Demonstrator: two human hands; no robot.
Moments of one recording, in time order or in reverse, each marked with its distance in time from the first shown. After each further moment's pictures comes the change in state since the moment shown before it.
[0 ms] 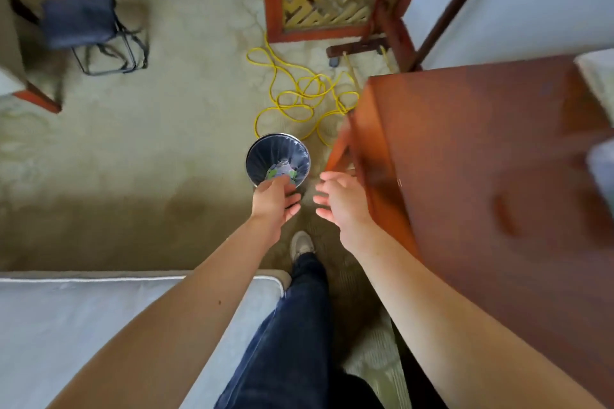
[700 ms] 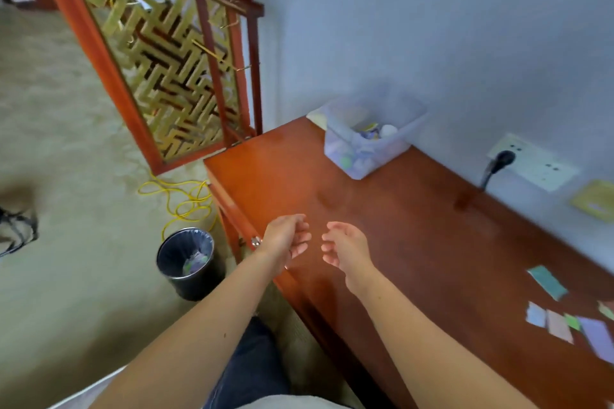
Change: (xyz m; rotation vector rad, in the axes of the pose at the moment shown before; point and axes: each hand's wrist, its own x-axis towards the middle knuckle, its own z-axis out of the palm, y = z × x) left_hand -0.314 -0.092 0.110 0.467 -0.523 0.175; right_hand -0.257 0.075 -0.239 0.403 0.356 -0.229
